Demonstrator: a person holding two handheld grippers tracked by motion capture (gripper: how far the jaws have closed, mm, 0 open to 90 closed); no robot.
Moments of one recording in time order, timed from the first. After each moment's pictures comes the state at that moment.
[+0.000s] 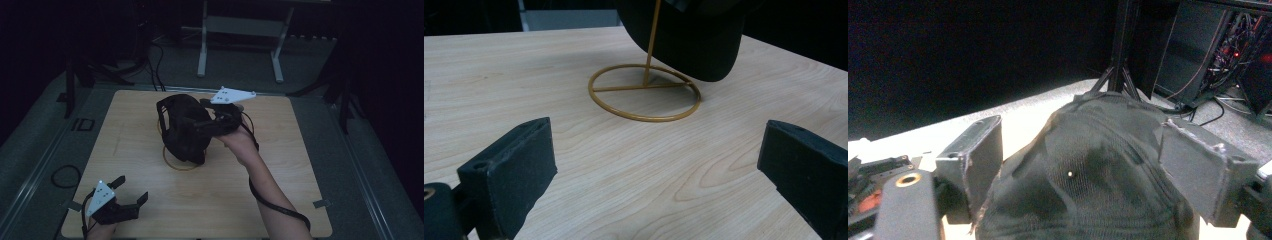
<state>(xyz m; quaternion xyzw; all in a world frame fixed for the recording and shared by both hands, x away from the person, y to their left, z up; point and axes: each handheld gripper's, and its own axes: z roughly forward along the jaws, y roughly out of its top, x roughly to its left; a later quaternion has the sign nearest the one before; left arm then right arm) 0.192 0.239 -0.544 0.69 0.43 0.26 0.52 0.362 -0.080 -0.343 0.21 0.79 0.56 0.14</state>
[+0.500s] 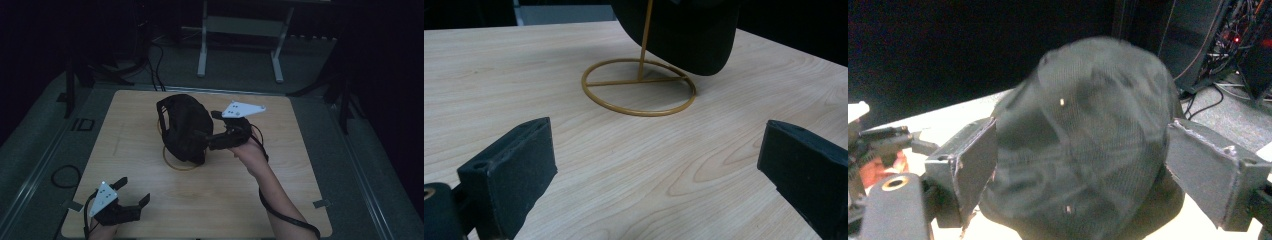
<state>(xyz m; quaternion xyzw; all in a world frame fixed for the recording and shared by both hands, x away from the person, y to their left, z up) 0.191 0.236 -0.547 0.69 0.43 0.26 0.52 0.353 -0.107 -0.373 0.21 0.80 0.54 0.14</state>
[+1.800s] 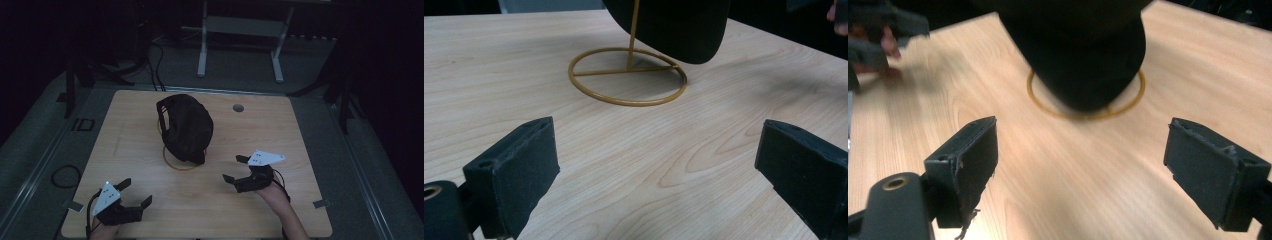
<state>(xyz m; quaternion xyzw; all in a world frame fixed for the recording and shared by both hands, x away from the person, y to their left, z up) 0.194 0.233 -0.553 0.71 0.42 0.24 0.52 0.309 -0.191 -0.500 0.24 0.83 0.49 0.11</state>
